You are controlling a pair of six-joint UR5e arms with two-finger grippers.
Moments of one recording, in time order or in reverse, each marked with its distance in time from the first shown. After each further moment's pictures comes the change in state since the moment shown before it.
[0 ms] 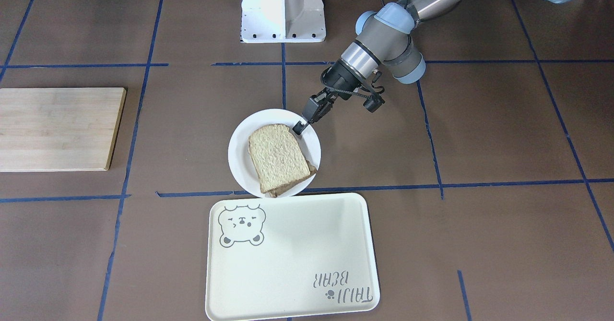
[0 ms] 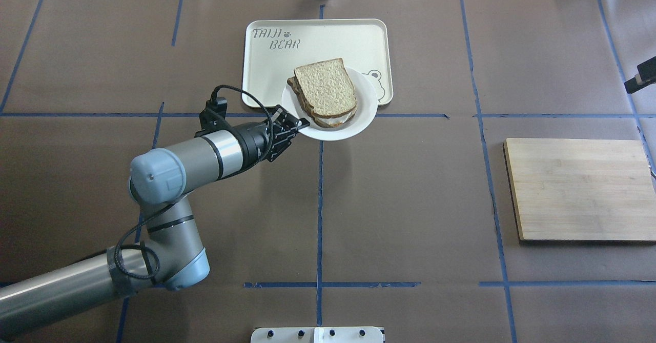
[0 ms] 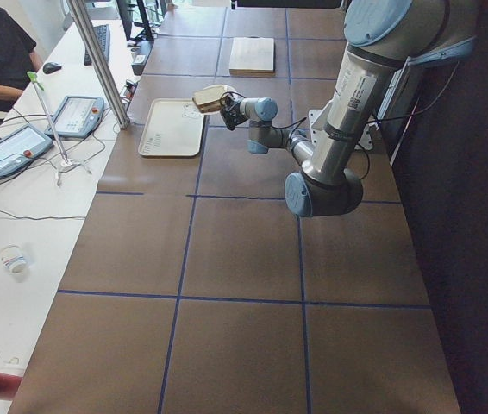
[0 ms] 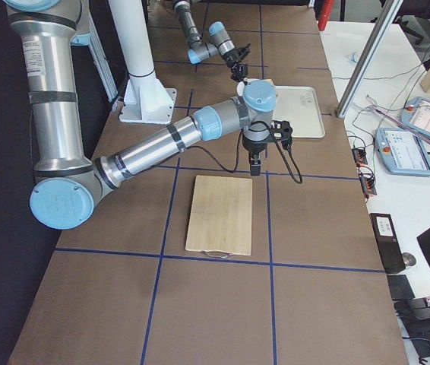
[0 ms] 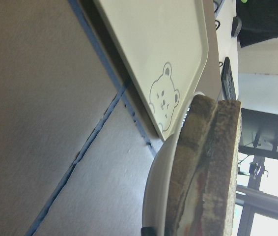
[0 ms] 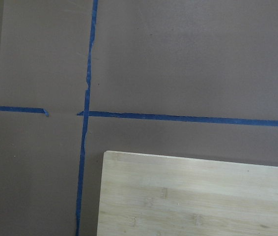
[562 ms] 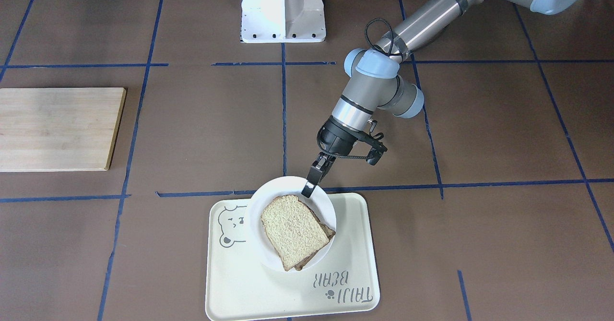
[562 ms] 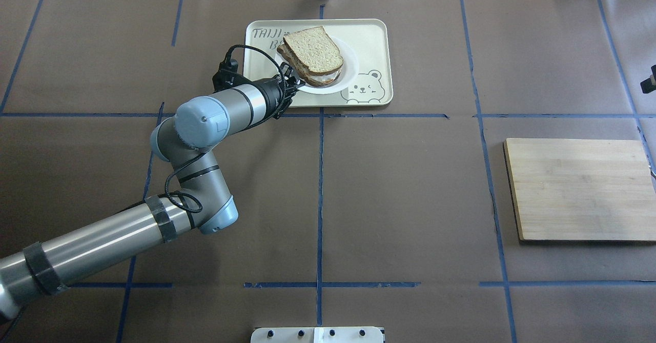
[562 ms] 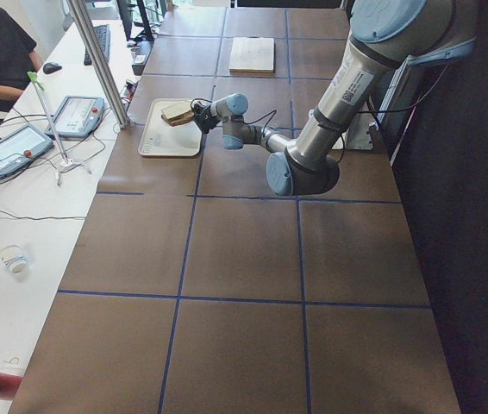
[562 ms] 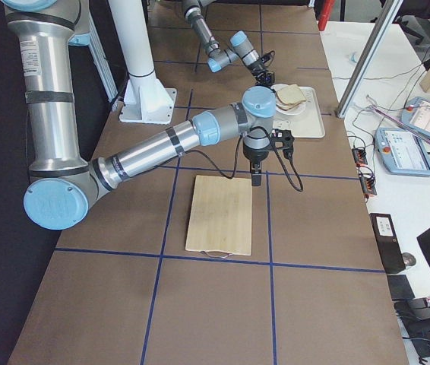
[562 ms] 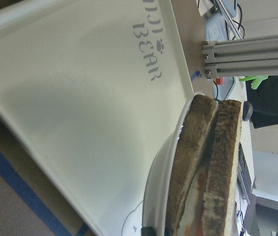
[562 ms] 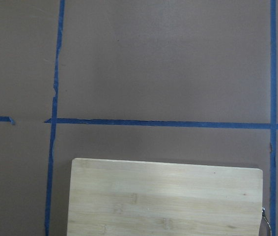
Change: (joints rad) left arm -0.086 -0.197 0.321 0.078 0.004 -0.068; right arm 0.022 -0.026 -0.020 0.000 -0.075 -0.046
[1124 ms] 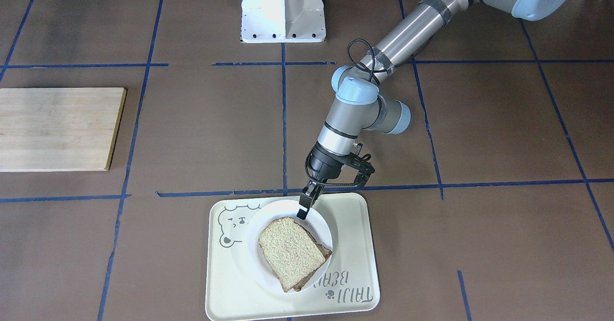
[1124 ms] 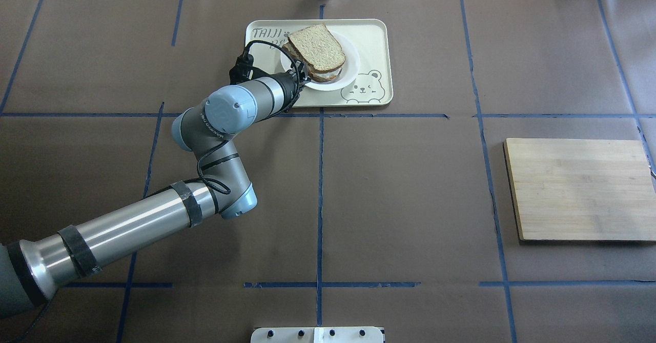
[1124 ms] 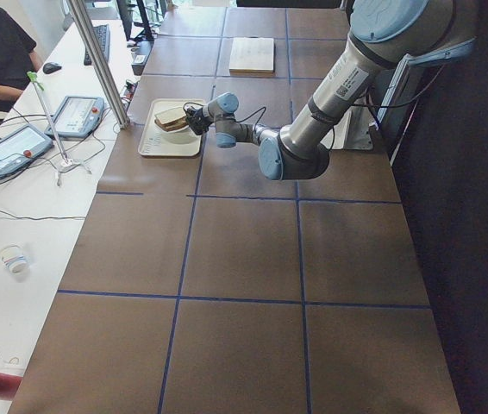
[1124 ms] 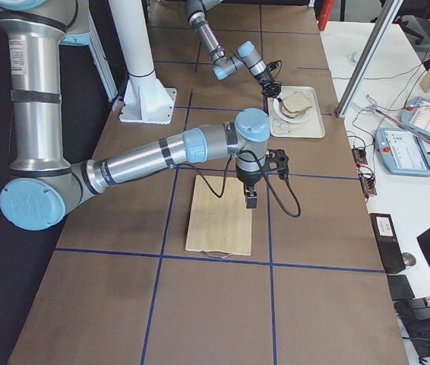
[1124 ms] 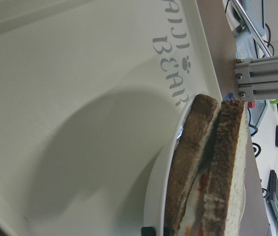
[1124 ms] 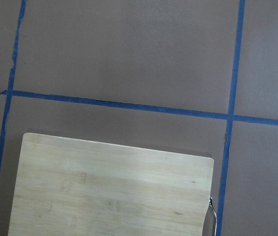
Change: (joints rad) left arm -0.012 -0.103 0.171 0.013 -0.003 0.011; right arm 0.081 -0.070 -0.036 -0.003 0.006 -0.210
